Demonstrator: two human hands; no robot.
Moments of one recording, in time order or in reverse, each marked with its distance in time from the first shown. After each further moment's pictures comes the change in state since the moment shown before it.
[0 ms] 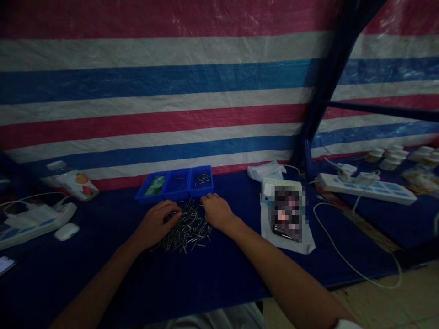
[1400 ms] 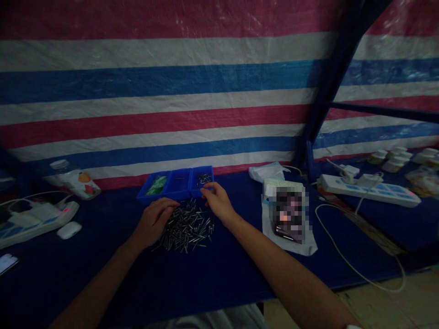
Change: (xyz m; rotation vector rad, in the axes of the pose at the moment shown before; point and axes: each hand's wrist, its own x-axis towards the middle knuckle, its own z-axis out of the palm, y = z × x) left_hand -0.003 -0.001 -0.007 -0.056 0.137 0.009; right_hand 0.012 -0.009 -0.015 1.180 0.257 0.446
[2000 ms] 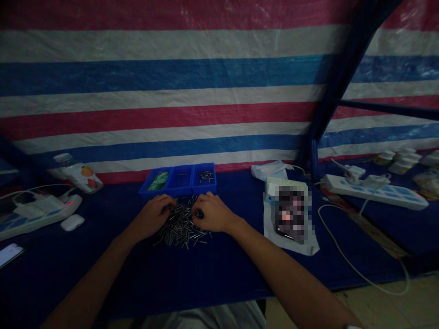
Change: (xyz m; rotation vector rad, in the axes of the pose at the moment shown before) left_hand 0.002 -0.018 -0.003 0.149 -0.150 -0.052; right_hand -0.021 0.004 -0.003 -0.908 -0.458 -0.626
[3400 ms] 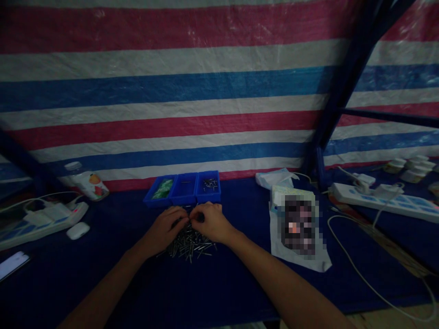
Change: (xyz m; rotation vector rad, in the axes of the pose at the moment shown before) left_hand 0.000 0.028 0.004 -0.216 -0.019 0.076; right_hand 0.013 -0.011 0.012 0.362 0.180 0.180
